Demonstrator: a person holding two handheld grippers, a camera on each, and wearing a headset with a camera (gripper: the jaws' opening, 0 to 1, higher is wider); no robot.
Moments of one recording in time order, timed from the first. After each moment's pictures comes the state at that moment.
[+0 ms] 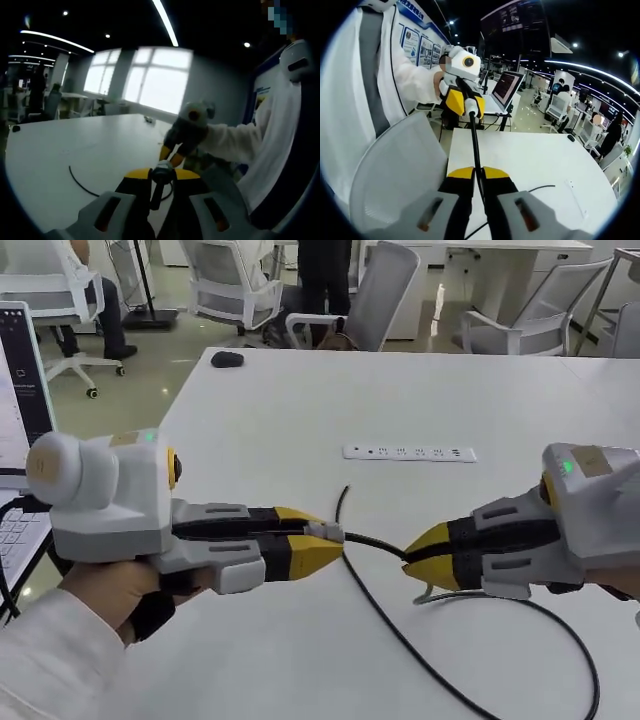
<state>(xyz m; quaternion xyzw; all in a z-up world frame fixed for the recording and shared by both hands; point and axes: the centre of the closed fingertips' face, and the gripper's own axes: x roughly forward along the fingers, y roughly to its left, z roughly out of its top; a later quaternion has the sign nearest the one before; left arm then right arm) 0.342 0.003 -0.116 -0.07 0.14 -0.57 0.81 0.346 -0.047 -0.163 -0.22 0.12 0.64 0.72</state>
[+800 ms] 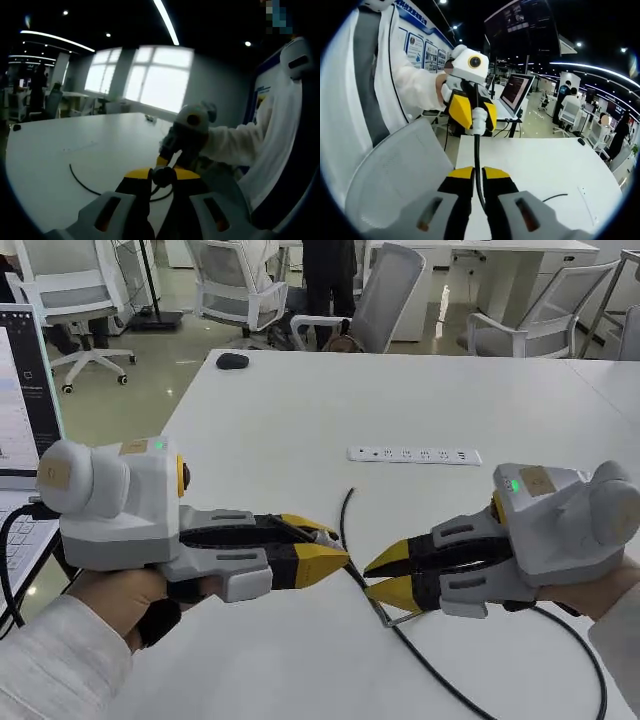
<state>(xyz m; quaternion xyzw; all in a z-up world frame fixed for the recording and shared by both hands) 0.344 0.004 -0.121 -0.06 0.14 -0.57 0.81 0.334 -0.006 -0.171 -0.19 0.11 0.67 0.71</state>
